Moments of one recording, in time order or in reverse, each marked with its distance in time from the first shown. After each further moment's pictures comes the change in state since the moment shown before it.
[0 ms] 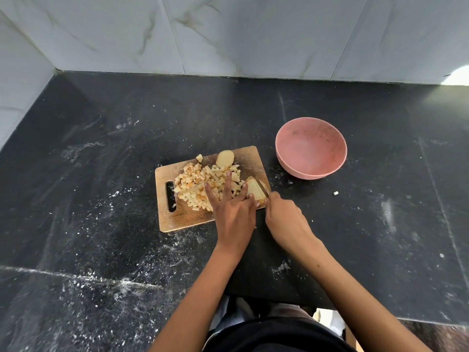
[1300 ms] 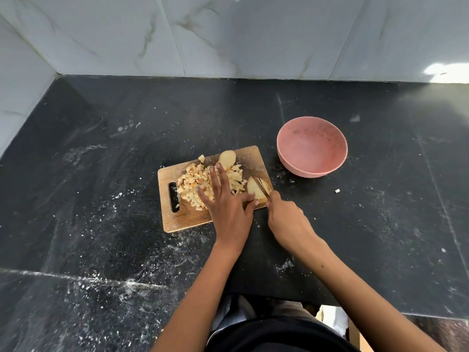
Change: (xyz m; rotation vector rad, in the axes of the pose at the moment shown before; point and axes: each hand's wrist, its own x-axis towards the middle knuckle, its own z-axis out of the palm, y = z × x) left_hand 0.002 -0.012 0.001 -0.121 -0.060 -0.181; right_hand -0.005 -0.003 0.003 -0.037 -0.020 0.005
